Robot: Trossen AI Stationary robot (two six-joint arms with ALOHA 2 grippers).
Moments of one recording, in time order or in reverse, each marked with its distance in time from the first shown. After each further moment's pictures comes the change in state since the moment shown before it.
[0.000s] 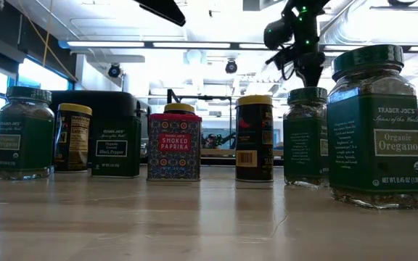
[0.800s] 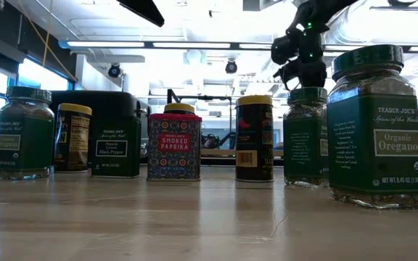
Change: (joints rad) left arm -0.015 -0.076 0.002 -0.167 -0.128 -0.113; right arm -0.104 0.033 -0.130 0.096 -0.129 -0.019
